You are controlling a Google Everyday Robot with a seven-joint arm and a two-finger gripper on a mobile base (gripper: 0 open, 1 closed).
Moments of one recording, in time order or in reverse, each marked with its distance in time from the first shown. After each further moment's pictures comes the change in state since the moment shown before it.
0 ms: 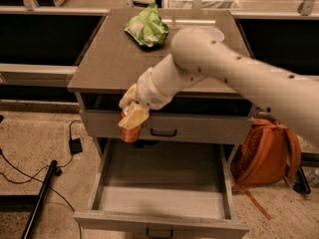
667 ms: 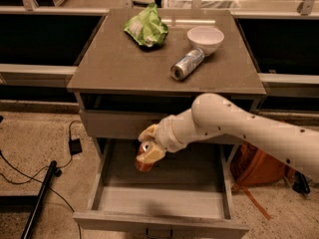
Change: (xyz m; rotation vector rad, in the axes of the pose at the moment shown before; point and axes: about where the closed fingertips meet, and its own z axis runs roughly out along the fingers) arm 0.107 0.043 0.061 0.075 -0.052 0.080
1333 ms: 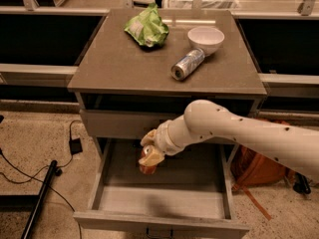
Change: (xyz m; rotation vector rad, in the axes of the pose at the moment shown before) arm 0.032 -0.003 0.020 0.016 0.081 0.021
